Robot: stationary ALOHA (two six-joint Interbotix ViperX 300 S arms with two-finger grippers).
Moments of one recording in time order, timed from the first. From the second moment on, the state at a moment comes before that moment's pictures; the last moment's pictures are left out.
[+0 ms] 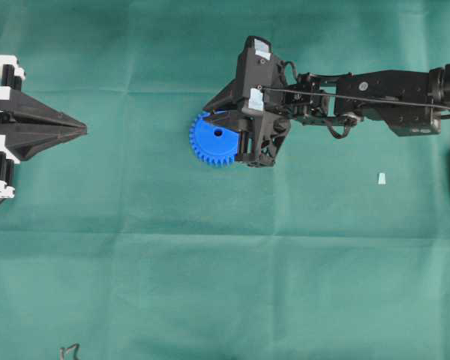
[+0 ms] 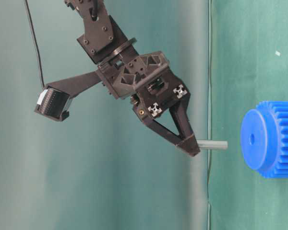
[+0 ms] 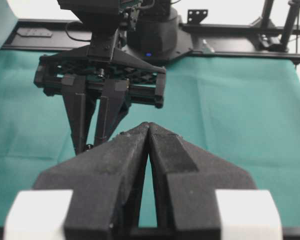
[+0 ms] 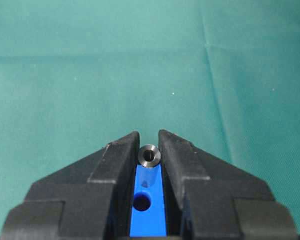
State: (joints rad) left arm 0.00 -0.96 1.16 0.01 -0.21 -0.02; right arm -0.15 0.10 0.52 0.02 -0.04 0.12
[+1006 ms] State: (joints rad) left arm 0.00 -0.96 1.16 0.01 -0.20 -0.02; right arm -0.14 0.26 0.55 0.03 -0.18 0.13
